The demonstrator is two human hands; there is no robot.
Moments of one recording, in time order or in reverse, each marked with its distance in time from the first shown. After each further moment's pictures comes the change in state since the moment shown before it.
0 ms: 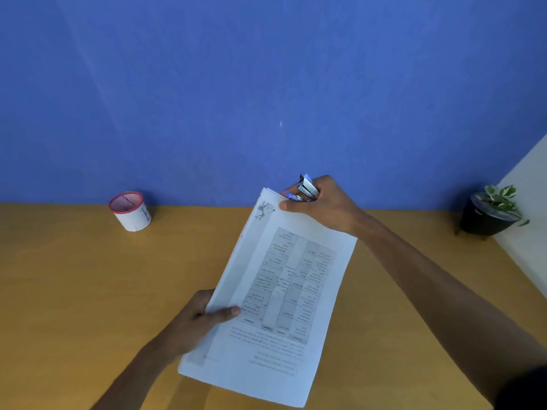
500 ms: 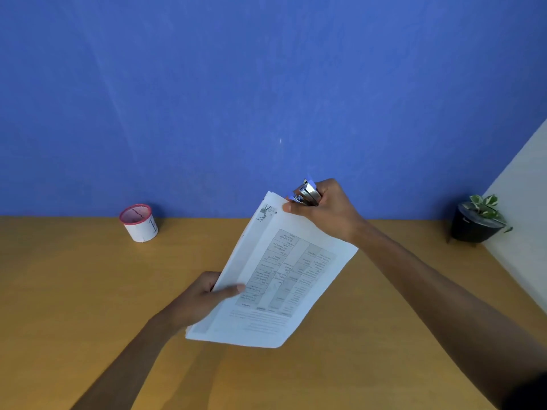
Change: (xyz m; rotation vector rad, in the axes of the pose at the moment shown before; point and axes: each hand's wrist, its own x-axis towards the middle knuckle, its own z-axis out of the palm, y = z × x) left_hand 0.005 0.041 -0.011 0.229 -0.058 0.033; right_hand -0.031 -0.029 0.000 0.004 0.118 -0.103
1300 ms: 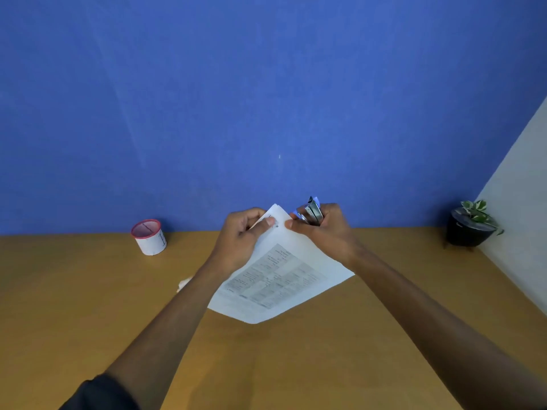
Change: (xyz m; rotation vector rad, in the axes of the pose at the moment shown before) left_hand 0.026 0.107 0.032 0.037 0.310 0.403; right_hand -0.049 -0.018 0.011 0.164 0.076 0.080
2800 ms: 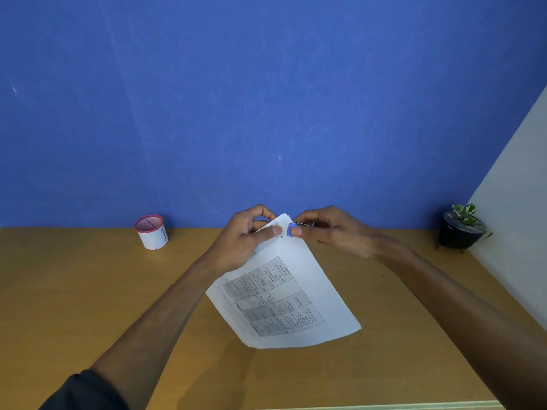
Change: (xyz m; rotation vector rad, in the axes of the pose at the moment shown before) left_hand -0.031 0.027 -0.005 -0.008 -0.190 -0.055; right_hand -0.027 -0.029 -0.032 -0.359 -0.435 -0.137
